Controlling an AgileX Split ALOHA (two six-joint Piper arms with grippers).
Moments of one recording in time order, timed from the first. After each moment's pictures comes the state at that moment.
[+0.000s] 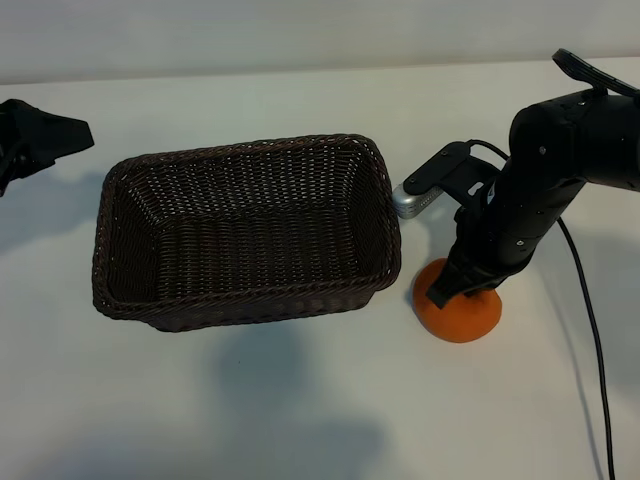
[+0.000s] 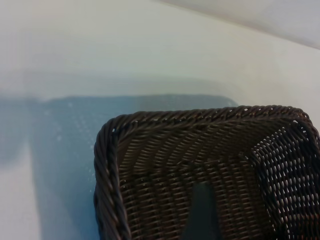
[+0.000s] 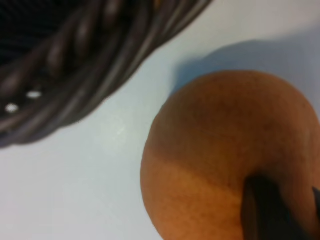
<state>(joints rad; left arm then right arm) 0.26 1.29 -0.78 -1.07 0.67 0.80 0.36 1.82 -1.05 0.16 0.73 -0.34</state>
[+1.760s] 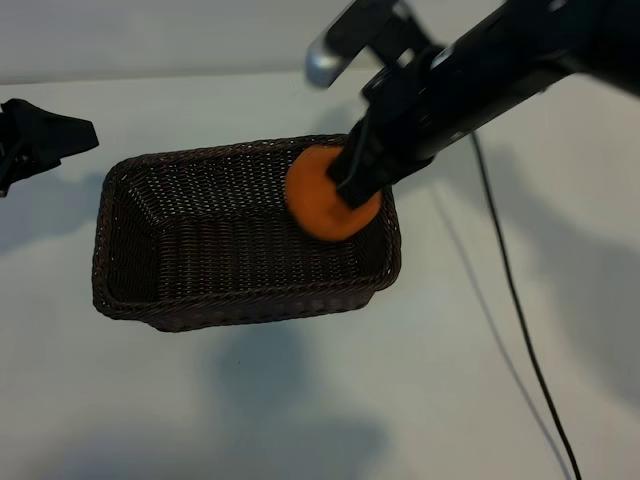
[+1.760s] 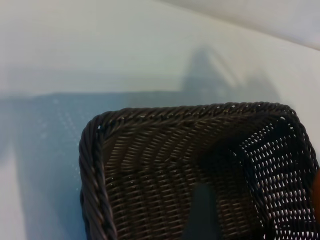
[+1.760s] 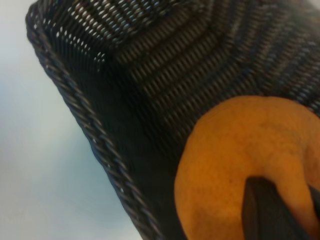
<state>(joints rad) 0.26 1.29 -0.78 -1.09 0.69 0.81 0.43 1.78 -1.36 0.62 0.76 -0.78</state>
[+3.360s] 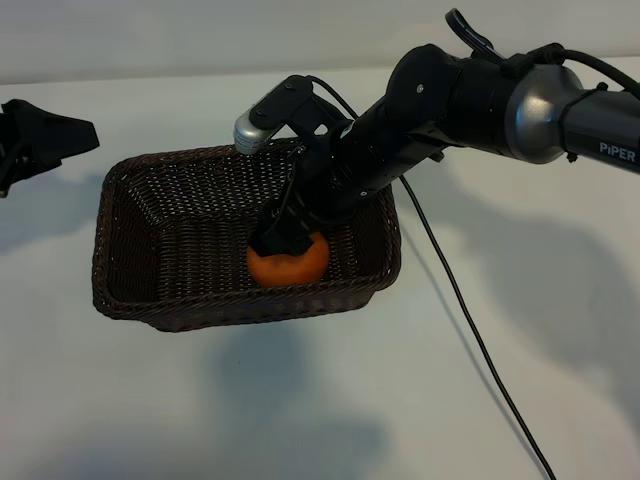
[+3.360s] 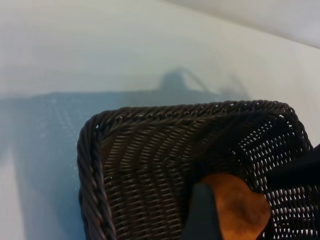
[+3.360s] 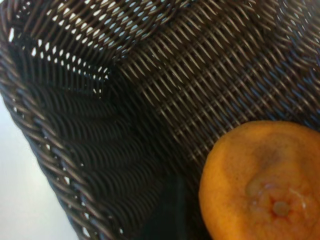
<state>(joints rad) 0.26 1.29 -0.78 -1.09 0.70 0.81 0.52 2.01 -1.43 0.72 0.63 -0.76</state>
